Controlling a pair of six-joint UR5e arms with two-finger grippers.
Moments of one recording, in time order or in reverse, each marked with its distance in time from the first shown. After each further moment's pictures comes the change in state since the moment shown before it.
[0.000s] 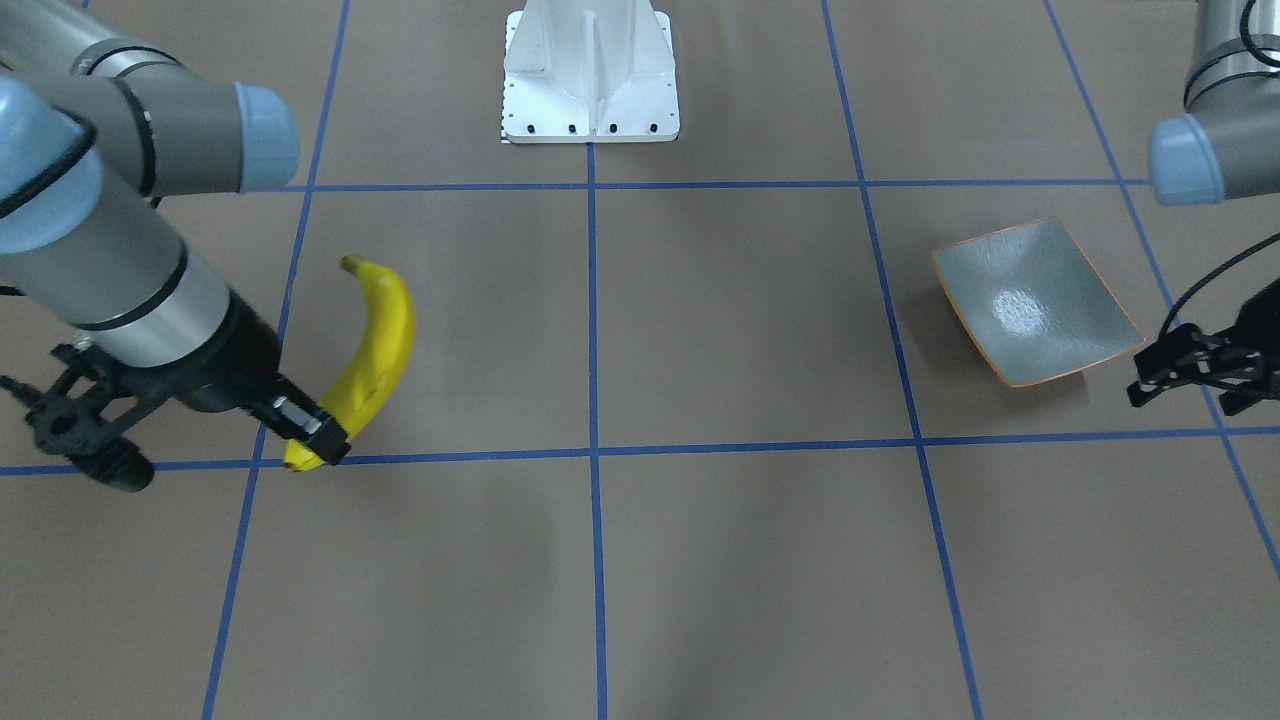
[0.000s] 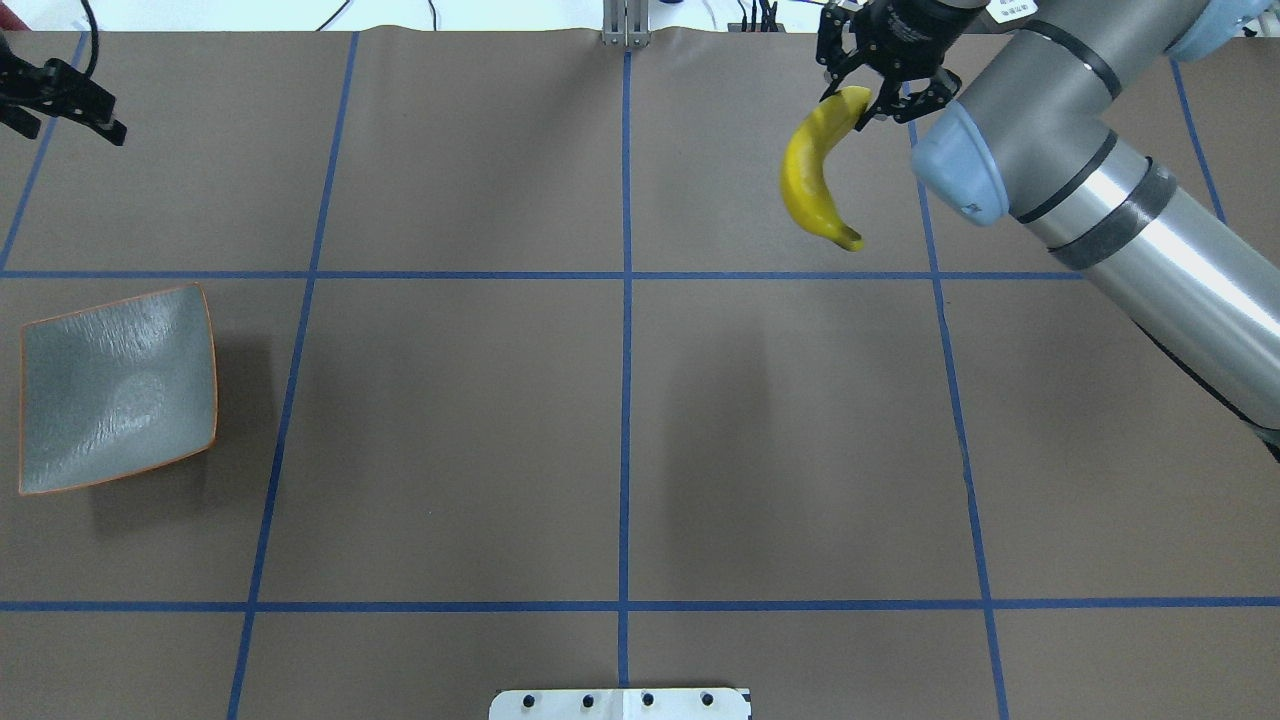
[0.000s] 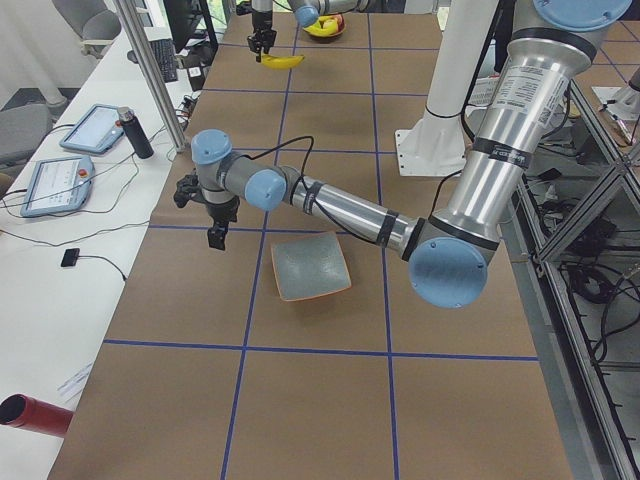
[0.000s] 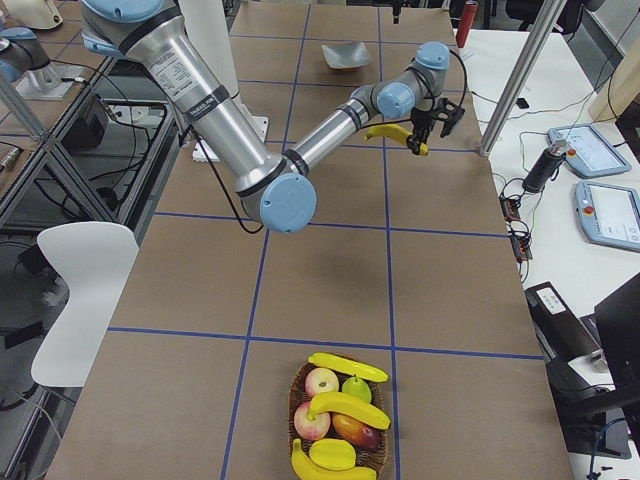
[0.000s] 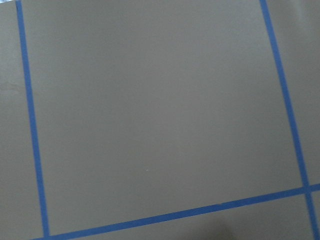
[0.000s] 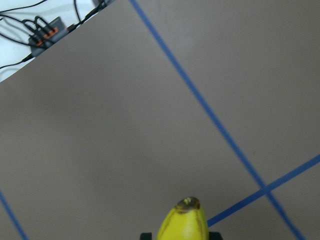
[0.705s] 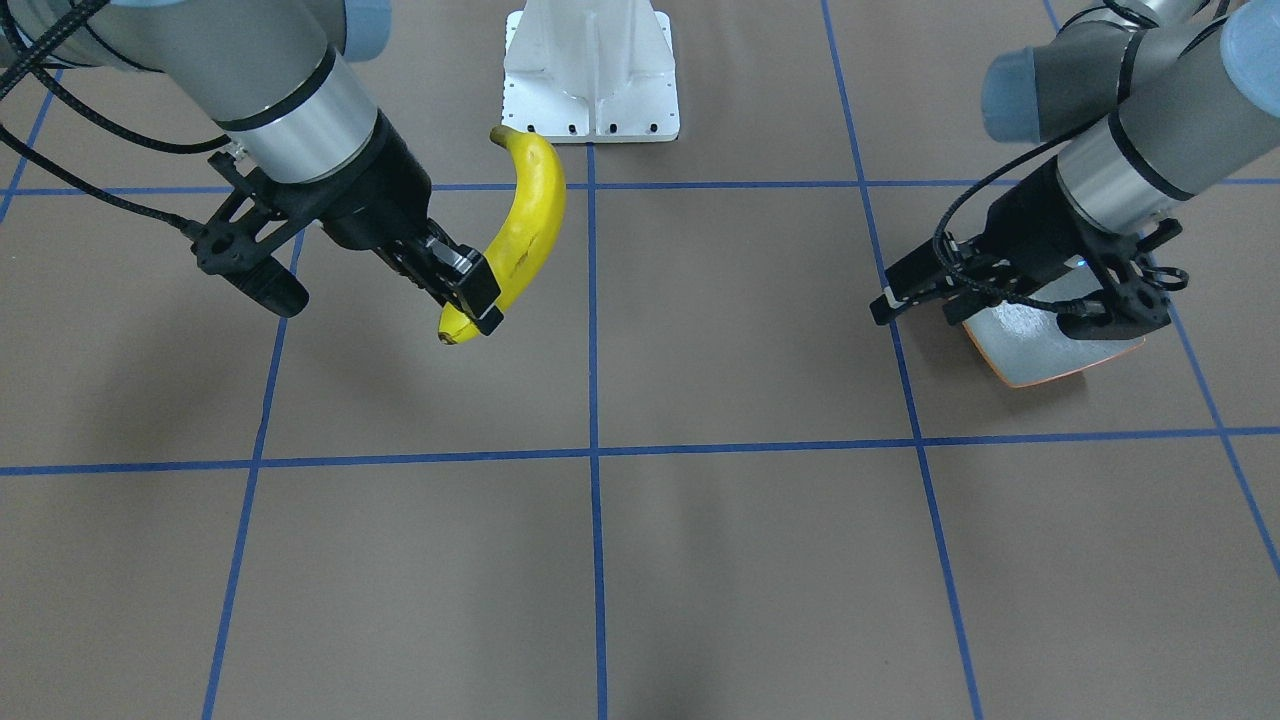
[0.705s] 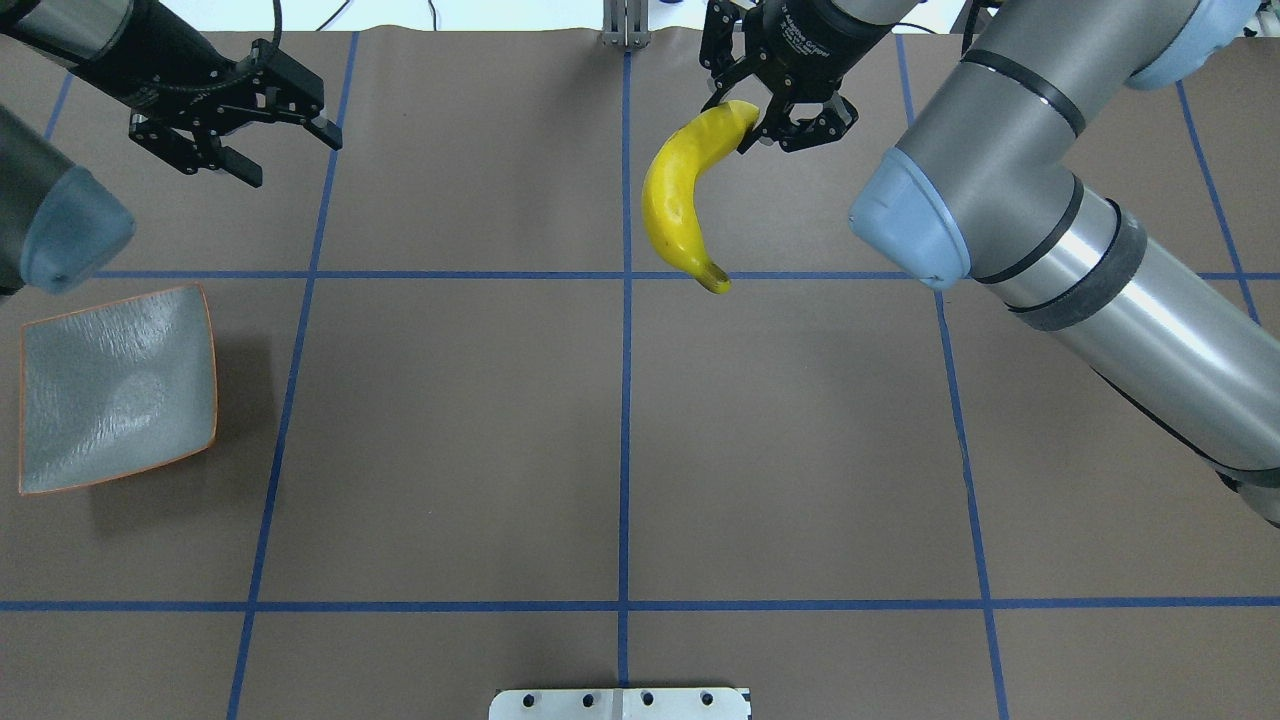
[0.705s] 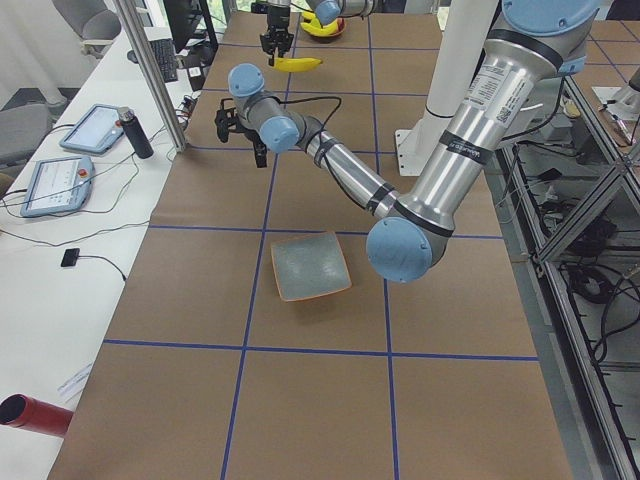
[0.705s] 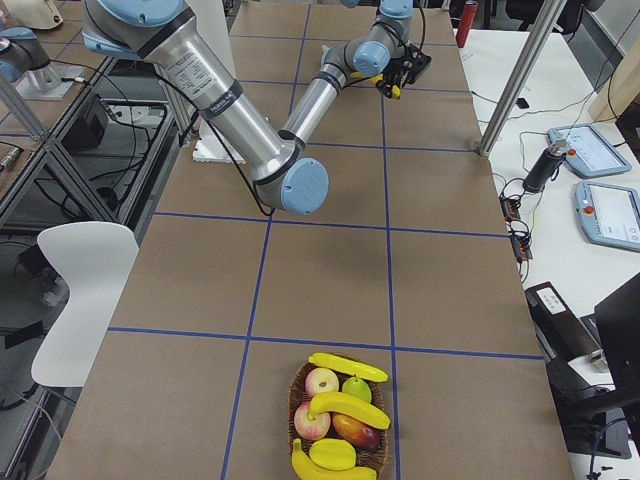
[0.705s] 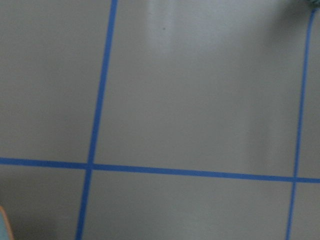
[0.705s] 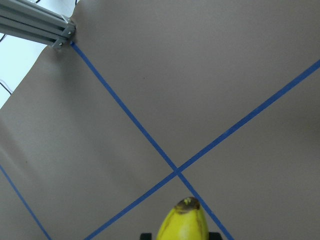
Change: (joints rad) left arm 0.165 -0.097 -0.132 -0.249 -0.184 -0.737; right arm -0.082 0.039 0.172 0.017 0.014 0.225
